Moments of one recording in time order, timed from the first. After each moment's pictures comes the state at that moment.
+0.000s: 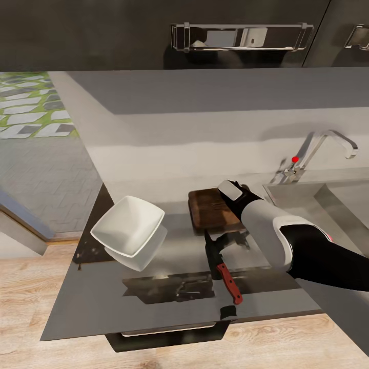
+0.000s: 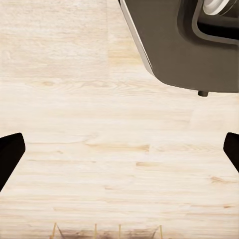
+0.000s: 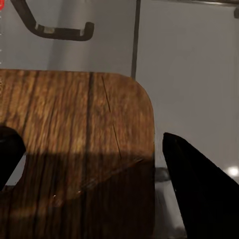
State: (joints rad) left arm 0.39 -0.03 0.03 -0.39 0.06 -0.14 0.00; right arm -1.46 0.17 0.00 -0.09 -0.81 -0.29 -1.26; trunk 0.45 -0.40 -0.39
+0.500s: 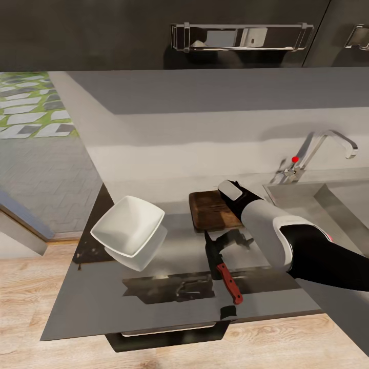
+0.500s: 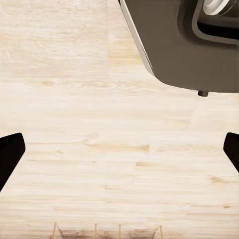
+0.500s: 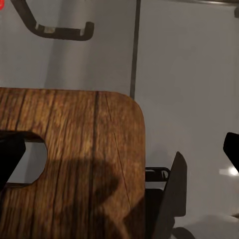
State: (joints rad) left arm 0.39 -0.03 0.03 -0.39 0.06 -0.14 0.00; right arm -1.46 0.17 0.00 -0.09 -0.81 -0.29 -1.25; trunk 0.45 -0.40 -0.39
